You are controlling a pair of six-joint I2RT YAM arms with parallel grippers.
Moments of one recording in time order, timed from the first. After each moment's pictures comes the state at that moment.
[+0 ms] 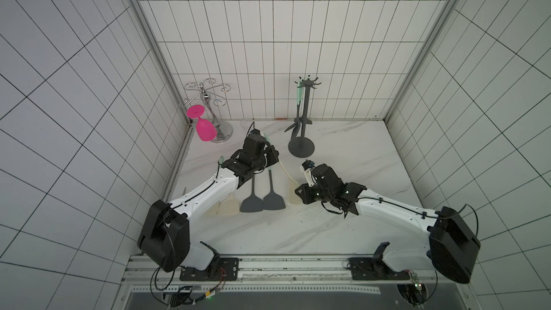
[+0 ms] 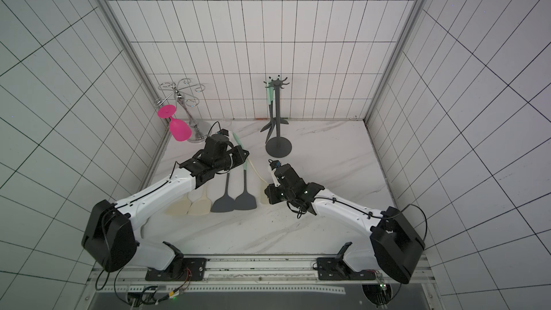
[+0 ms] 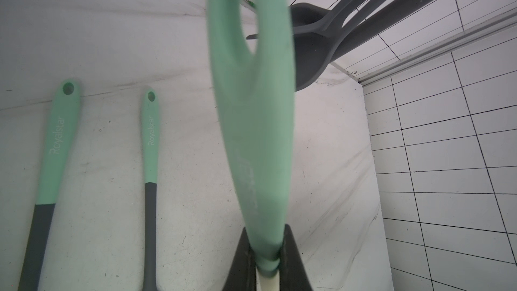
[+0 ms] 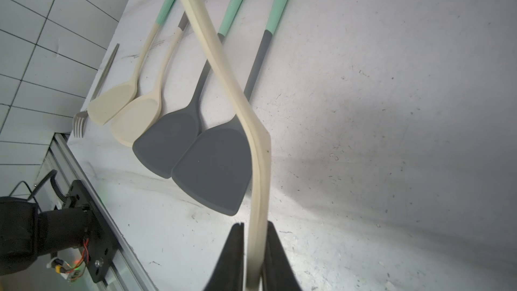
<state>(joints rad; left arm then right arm) -0.53 1.43 1.07 -0.21 0.11 -0.82 0.81 1.33 0.80 -0.22 -0.12 0.50</state>
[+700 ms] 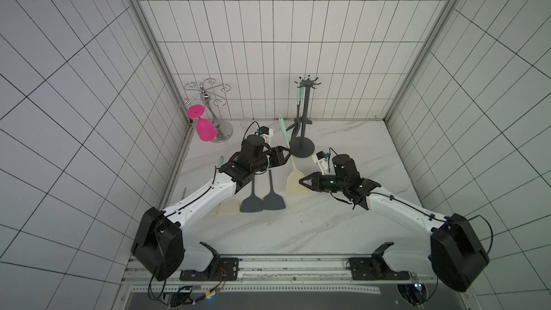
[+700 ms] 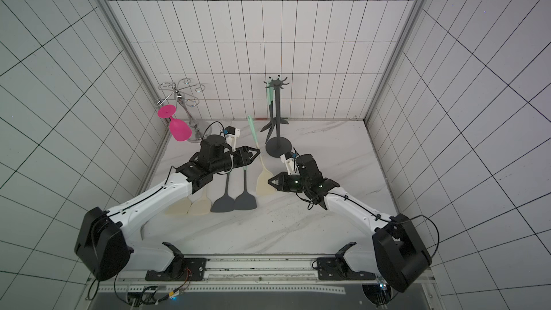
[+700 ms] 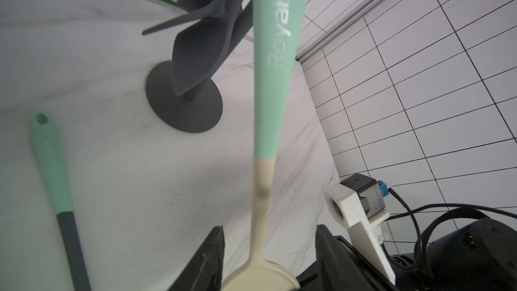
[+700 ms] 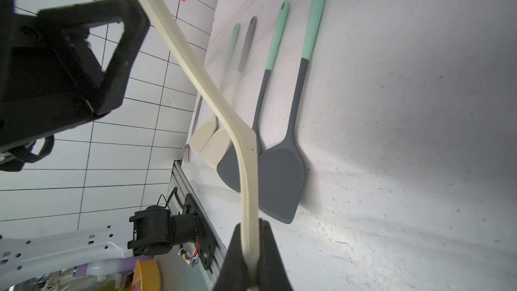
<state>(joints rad) -0.58 1.41 1.03 -0.07 0.30 -0.77 0.56 1.31 0.72 0.03 -0.60 0.77</state>
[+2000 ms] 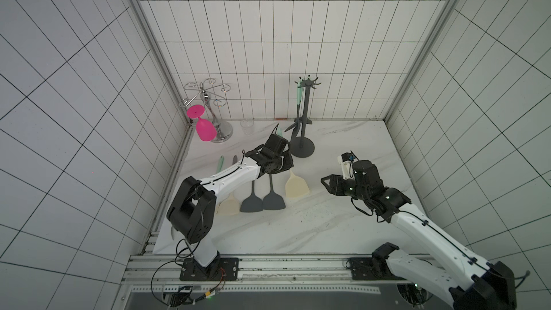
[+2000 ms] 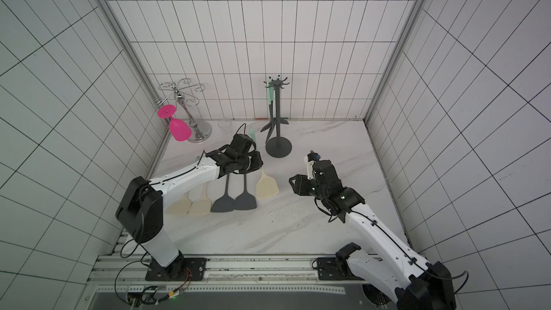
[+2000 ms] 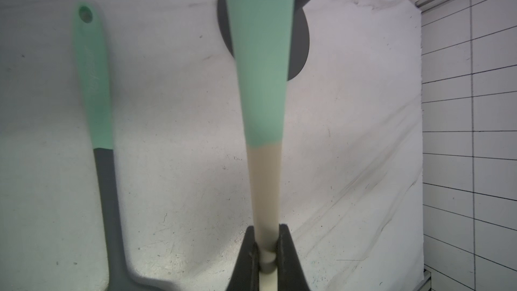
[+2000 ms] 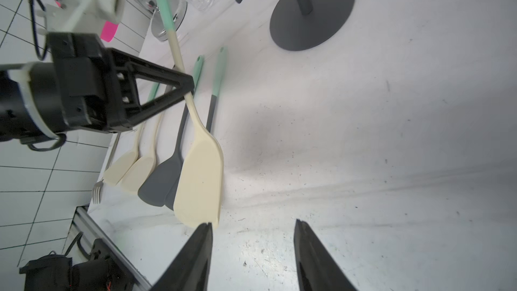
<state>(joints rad) -0.67 1.76 1.32 -0.45 0.11 -0.83 0.49 0.94 0.72 -0.42 -0.16 0.51</state>
